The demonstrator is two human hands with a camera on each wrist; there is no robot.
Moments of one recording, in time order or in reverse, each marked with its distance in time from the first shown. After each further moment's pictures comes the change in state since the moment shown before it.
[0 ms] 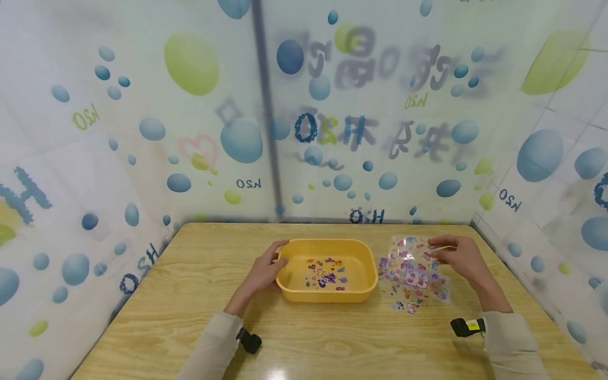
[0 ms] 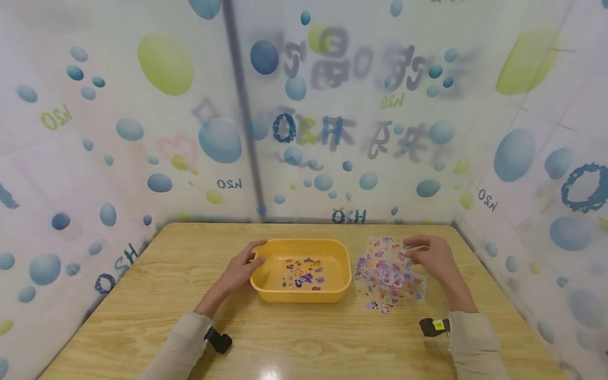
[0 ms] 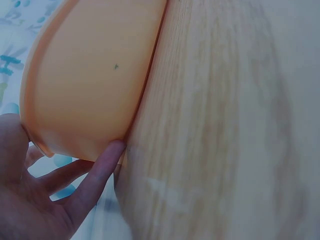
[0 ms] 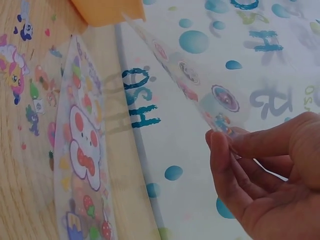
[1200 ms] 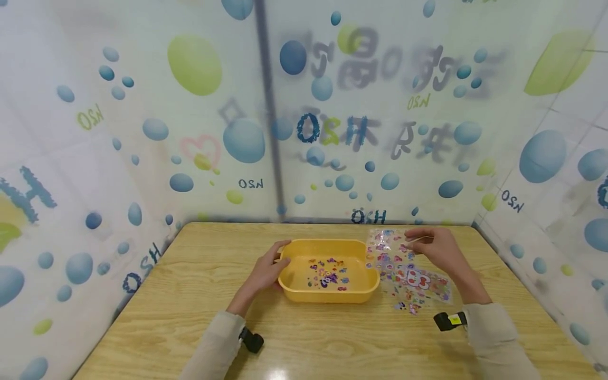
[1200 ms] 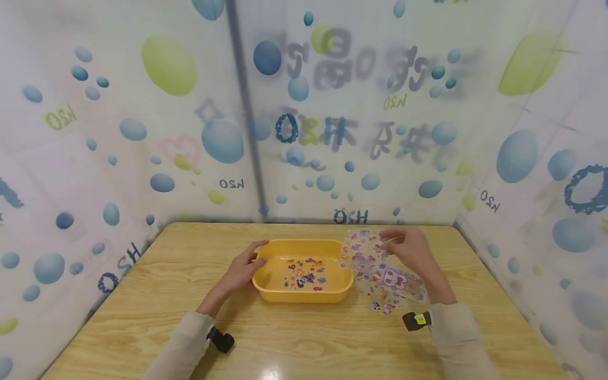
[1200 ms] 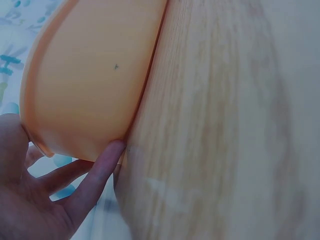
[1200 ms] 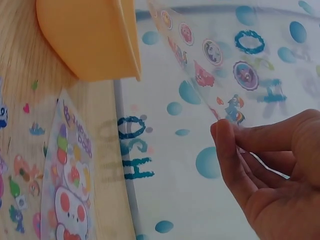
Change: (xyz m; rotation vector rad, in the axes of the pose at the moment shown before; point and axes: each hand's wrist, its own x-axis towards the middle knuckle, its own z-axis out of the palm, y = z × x) left_hand 0.000 -0.001 -0.001 -0.011 -0.008 0.009; right_hand 0.016 -0.045 0.033 -0.014 -0.026 -0.074
